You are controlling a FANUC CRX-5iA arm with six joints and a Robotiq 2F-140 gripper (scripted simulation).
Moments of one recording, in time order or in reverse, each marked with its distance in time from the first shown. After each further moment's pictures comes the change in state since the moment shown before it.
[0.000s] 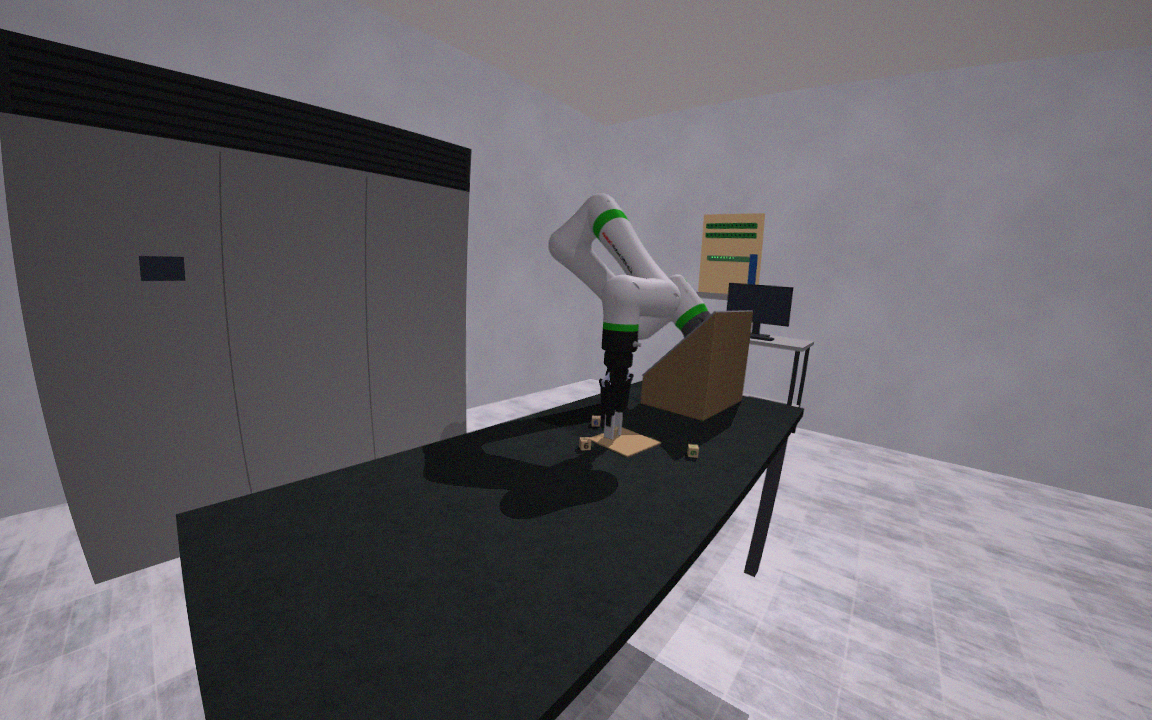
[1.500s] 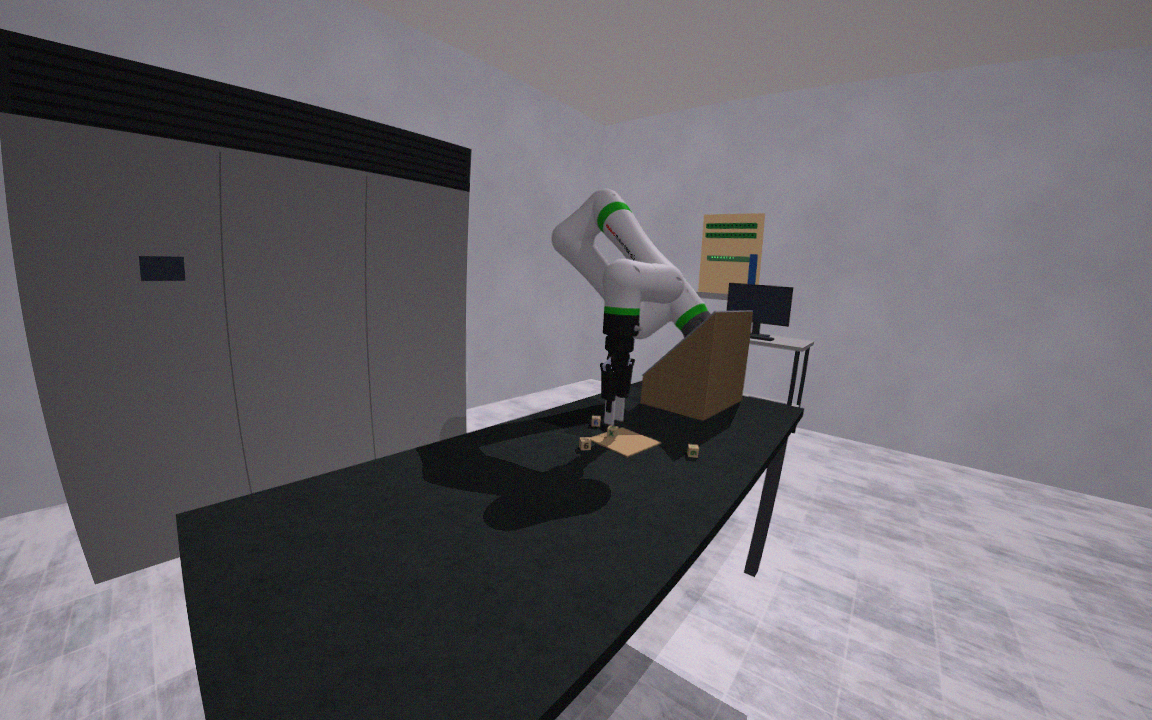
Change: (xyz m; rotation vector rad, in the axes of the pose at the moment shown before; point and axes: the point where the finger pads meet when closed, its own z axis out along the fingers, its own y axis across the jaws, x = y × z) arm 0.000 0.000 -0.040 0.001 -0.001 0.000
